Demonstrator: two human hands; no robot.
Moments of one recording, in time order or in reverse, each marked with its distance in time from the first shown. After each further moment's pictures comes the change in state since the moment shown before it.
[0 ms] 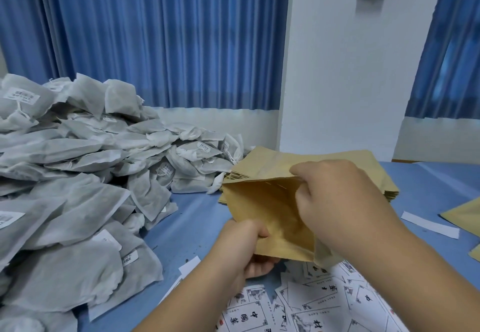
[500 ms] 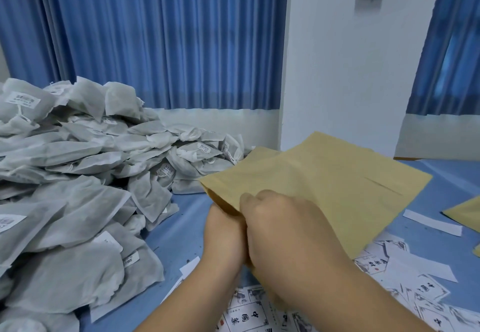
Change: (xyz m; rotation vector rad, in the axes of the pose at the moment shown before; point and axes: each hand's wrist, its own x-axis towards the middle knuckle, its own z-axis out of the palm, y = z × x) left_hand 0.002 0.011 0.000 0.097 0.227 0.442; right_hand -0.020 -0.051 0.014 -0.049 -0.087 -0.253
